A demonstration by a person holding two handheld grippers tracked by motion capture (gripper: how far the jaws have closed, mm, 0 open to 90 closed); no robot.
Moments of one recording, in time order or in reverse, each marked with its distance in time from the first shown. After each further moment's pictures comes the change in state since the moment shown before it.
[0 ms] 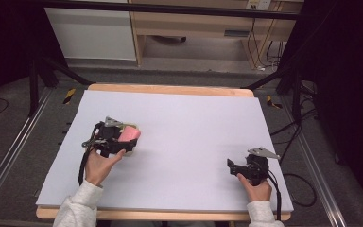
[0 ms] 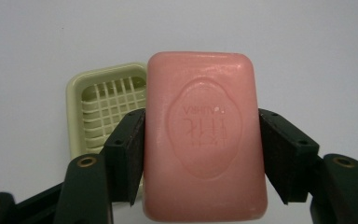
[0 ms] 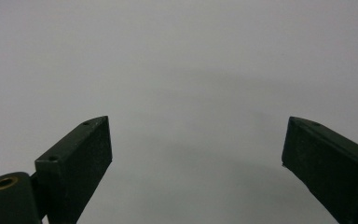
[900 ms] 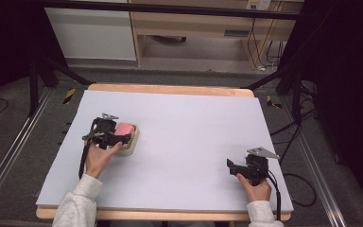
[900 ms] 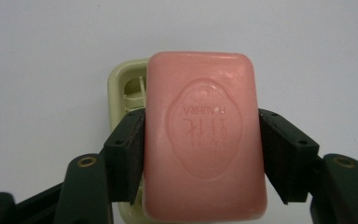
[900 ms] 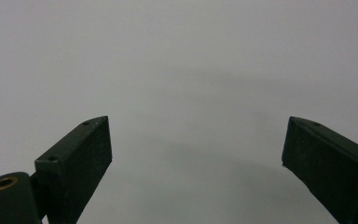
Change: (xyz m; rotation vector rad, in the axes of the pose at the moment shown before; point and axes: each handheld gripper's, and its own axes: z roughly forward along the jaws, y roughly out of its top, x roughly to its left) left arm 0.038 0.000 0.037 0.060 0.070 -0.056; right arm 0.001 0.000 0.001 0.002 0.003 -0.005
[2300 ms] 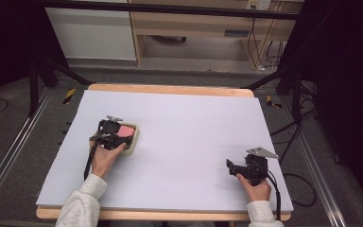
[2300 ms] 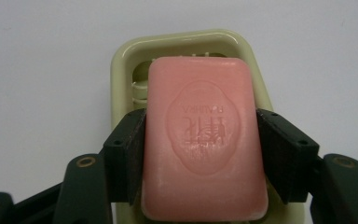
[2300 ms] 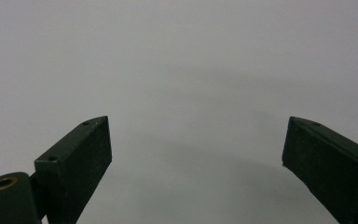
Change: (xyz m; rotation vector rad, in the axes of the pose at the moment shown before) left arm 0.001 -0.007 0.031 0.036 0.073 -0.005; right arm 0.001 0.000 0.001 0.007 0.005 -0.003
